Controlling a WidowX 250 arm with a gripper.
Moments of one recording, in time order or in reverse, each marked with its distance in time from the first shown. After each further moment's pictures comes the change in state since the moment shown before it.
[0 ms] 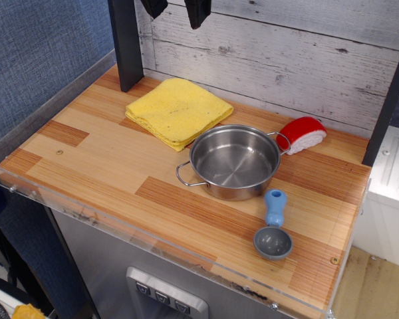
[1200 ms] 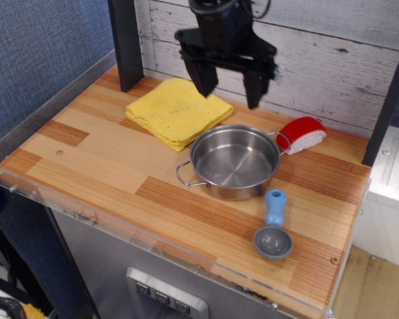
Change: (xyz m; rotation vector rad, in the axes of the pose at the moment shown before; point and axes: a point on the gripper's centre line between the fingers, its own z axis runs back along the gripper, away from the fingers) arm -0.054 -0.099 -0.027 -0.084 0.046 0.058
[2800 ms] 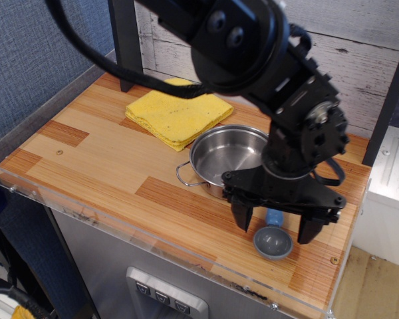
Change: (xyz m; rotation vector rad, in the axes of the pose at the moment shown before) arm -0.085 -0.072 -0.066 0.128 0.069 0.228
